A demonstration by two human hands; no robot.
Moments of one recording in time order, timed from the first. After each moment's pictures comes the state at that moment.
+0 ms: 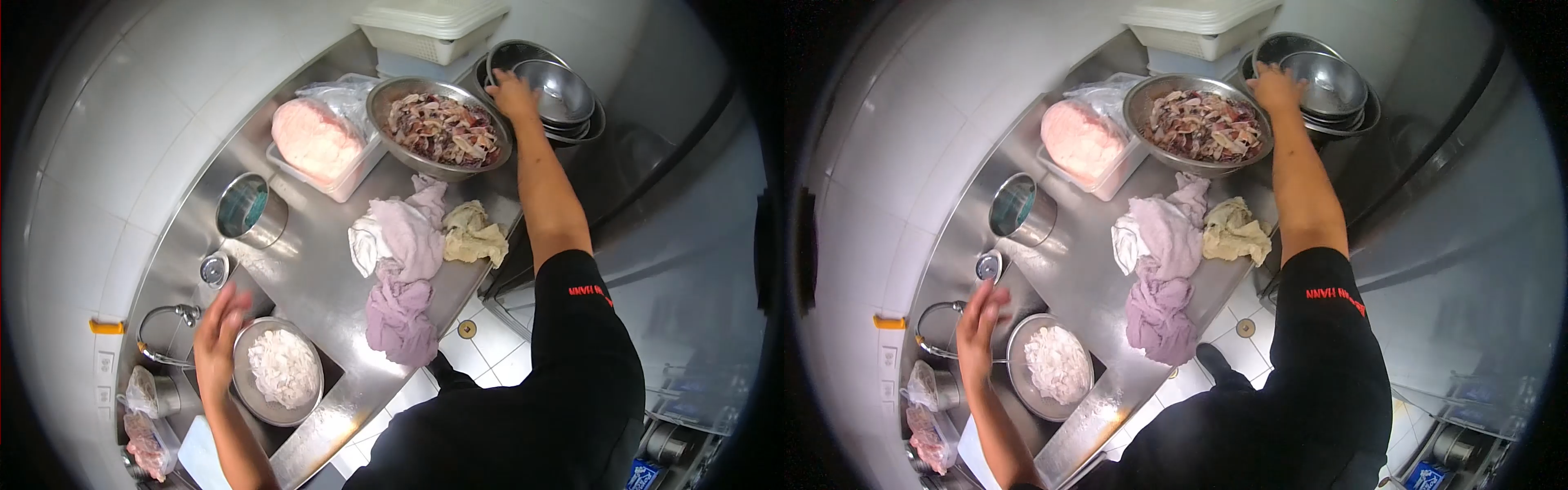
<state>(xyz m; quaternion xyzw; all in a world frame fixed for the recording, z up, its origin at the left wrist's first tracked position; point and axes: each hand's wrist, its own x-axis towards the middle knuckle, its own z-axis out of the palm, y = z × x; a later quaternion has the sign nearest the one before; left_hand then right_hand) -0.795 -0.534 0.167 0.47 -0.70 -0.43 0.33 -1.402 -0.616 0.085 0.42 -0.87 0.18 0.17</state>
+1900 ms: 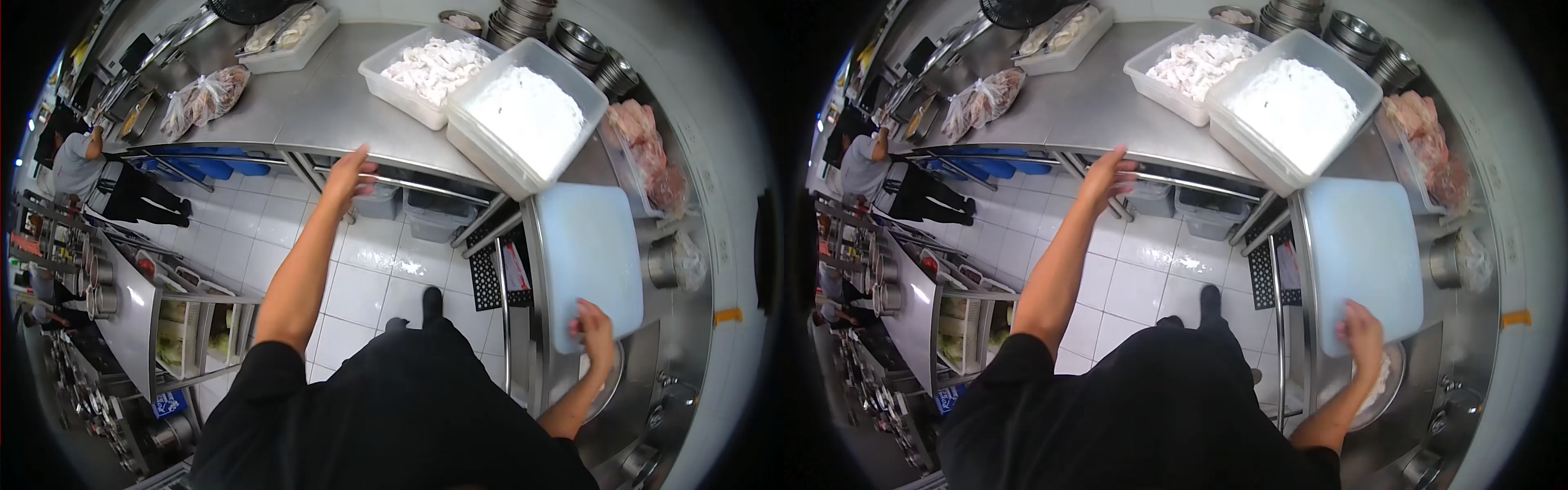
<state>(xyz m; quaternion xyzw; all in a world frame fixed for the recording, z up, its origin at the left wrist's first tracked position) -0.207 0.237 -0.019 0.65 0.20 -0.06 0.73 -0.403 -0.275 0.044 0.88 -0.19 -0.11 -0.43</state>
